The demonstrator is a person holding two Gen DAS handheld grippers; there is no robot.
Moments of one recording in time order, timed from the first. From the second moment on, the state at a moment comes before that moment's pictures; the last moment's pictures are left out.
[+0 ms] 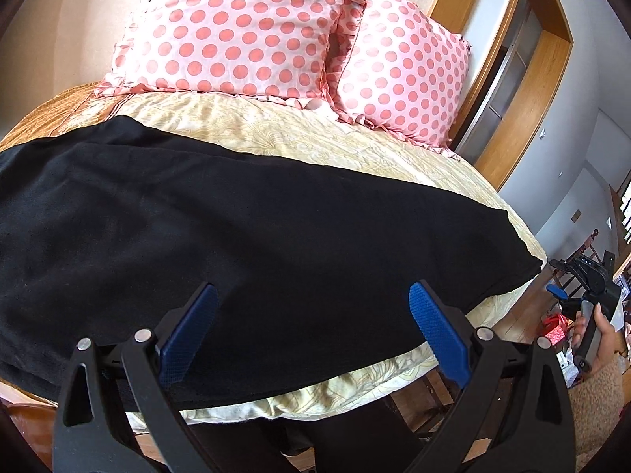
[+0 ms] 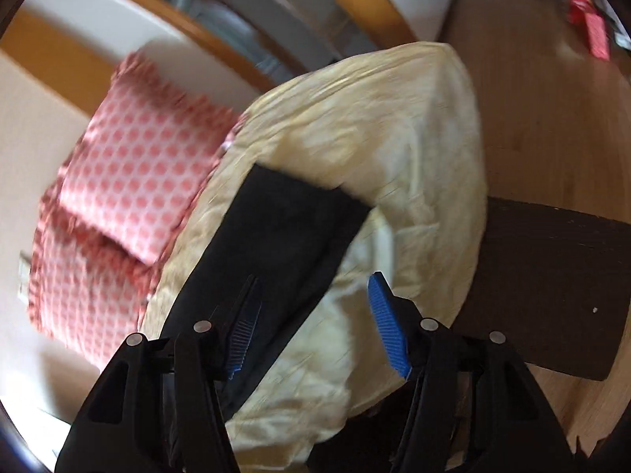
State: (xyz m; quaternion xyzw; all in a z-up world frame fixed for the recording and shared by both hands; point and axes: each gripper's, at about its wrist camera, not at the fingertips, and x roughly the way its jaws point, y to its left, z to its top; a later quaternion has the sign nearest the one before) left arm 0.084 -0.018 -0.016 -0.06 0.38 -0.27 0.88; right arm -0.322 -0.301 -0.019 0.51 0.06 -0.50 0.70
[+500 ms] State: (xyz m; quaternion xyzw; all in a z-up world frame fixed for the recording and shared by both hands) left arm 0.087 -0.026 -0.020 -0.05 0.39 -0.27 0.88; right arm -0.316 -0.345 -0.037 0.51 0.07 -0.50 0.70
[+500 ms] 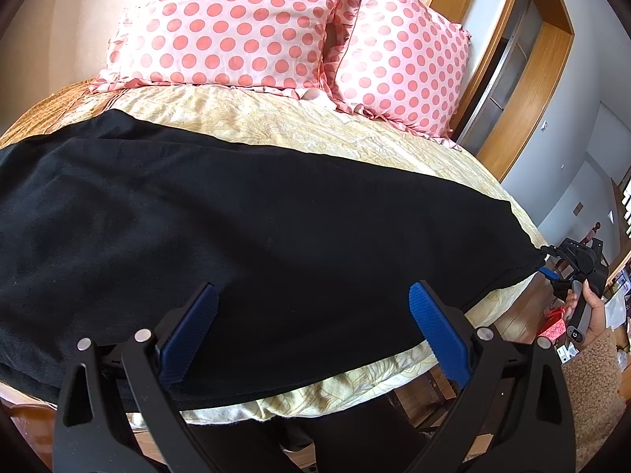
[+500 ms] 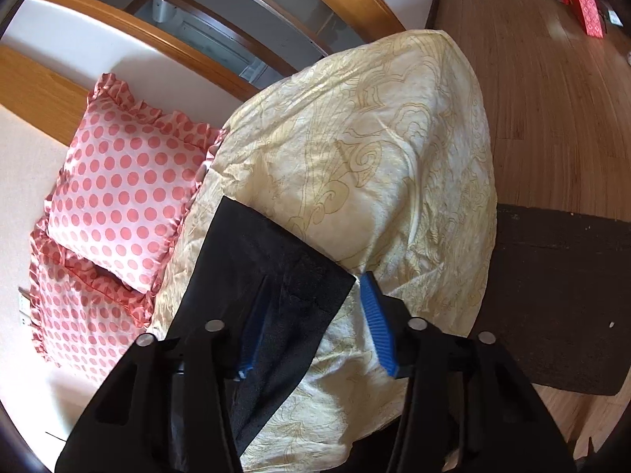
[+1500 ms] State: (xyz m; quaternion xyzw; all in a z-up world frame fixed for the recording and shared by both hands) left arm 0.088 -0.025 -0.029 -0.04 0.40 -0.28 0.88; right arm -0.255 -0.331 0.024 0.42 0.03 -0.40 0.81
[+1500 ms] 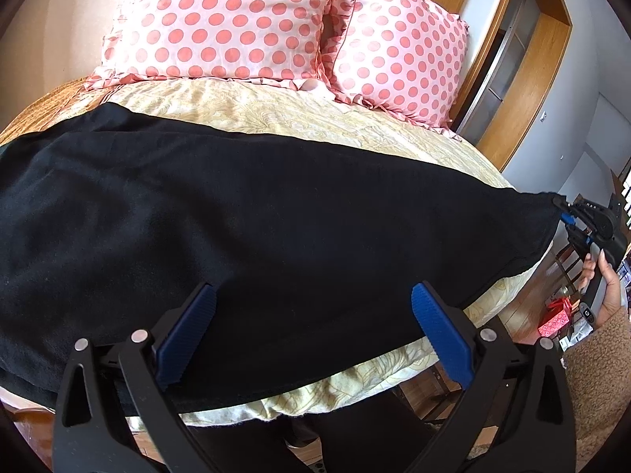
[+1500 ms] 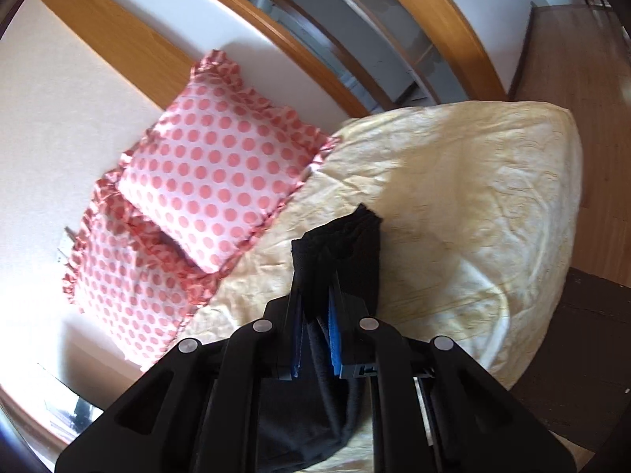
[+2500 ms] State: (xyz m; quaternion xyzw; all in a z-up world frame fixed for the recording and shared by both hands) left arm 0.072 0.109 0.000 -0.14 0.33 -0.14 0.92; right arm 0.083 -0.161 -0.002 0.39 0.29 -0.02 0.87
